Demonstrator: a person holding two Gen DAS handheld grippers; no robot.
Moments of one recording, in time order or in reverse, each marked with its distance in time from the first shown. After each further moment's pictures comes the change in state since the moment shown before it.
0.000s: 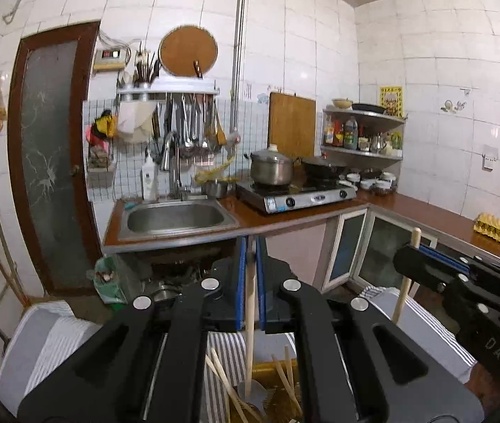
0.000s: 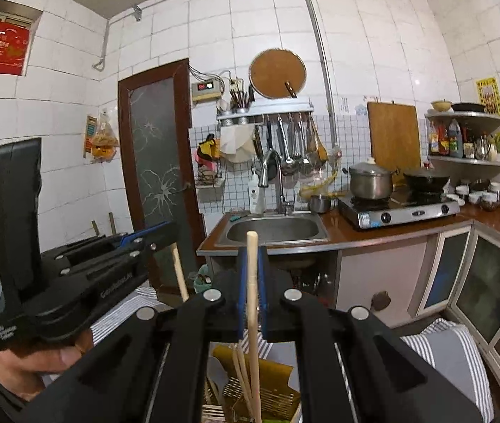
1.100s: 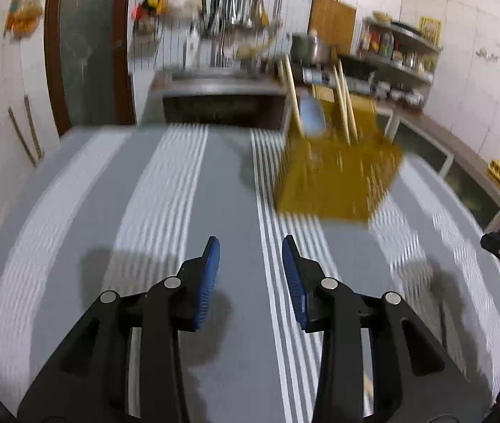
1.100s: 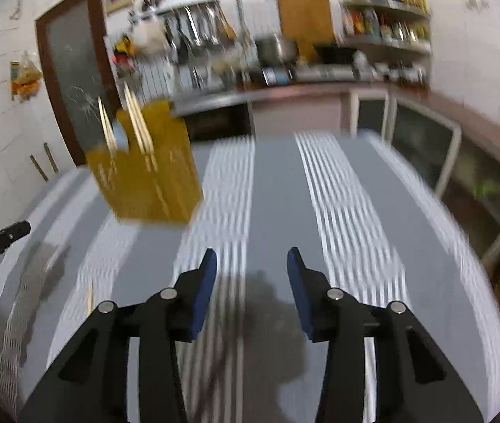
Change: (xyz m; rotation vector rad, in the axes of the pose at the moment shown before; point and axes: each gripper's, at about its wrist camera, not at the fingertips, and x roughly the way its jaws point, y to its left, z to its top) left arm -0.132 0.051 -0.234 -0.125 0.433 0.086; right arm -0.151 -0.074 -0.234 0.198 0.448 -0.298
